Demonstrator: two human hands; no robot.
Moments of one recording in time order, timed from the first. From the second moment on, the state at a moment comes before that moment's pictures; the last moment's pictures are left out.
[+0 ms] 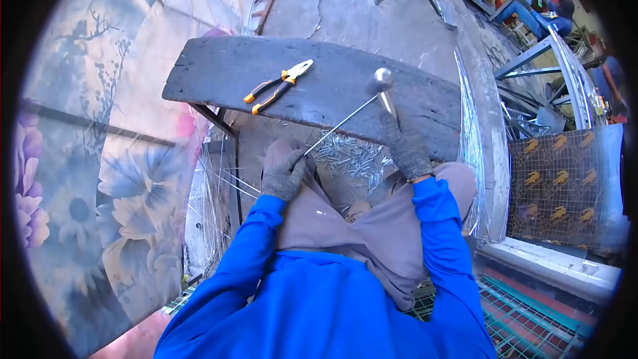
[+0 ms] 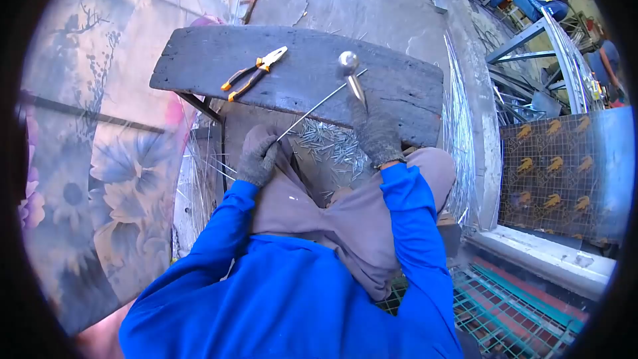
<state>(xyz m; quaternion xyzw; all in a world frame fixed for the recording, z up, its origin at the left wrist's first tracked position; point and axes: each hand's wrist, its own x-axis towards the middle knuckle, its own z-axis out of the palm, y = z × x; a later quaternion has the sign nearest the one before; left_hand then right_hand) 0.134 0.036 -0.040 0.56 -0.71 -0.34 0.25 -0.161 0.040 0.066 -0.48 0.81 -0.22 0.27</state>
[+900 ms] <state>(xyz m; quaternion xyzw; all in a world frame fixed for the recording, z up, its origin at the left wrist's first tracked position) 0.136 0.032 -0.043 0.55 -0.74 -0.30 0.26 -0.162 0.054 0.018 -0.66 0.70 -0.24 0.13</state>
